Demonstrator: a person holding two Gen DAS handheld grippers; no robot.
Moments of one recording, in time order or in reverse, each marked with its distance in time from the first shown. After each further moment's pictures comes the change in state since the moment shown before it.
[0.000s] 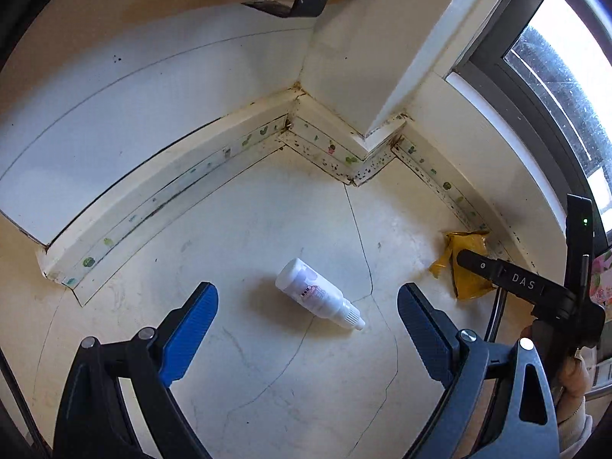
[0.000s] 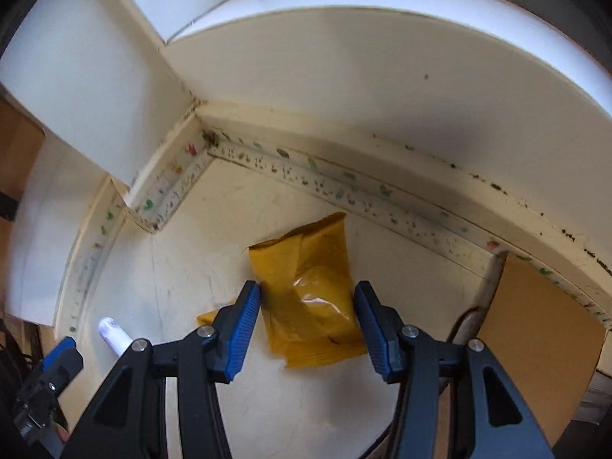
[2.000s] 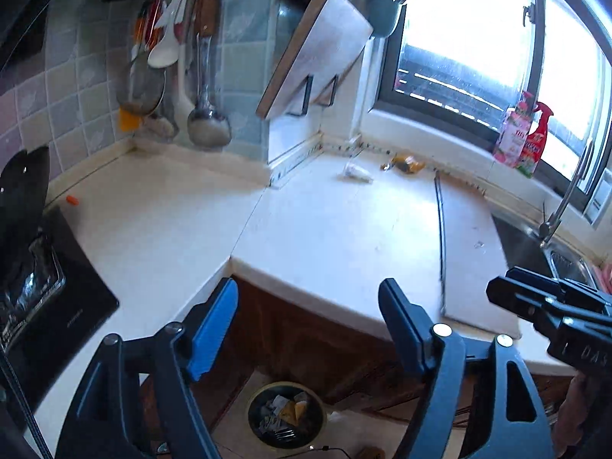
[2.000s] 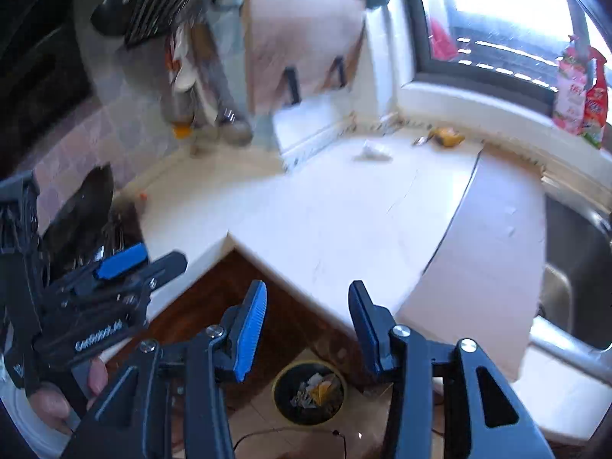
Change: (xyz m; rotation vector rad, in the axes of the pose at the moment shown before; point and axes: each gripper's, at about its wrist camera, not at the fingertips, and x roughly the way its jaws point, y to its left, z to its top) left arm -0.298 0.194 -0.297 0.337 -0.371 -0.043; right arm -0.264 0.223 -0.439 -0.135 -0.419 0.099
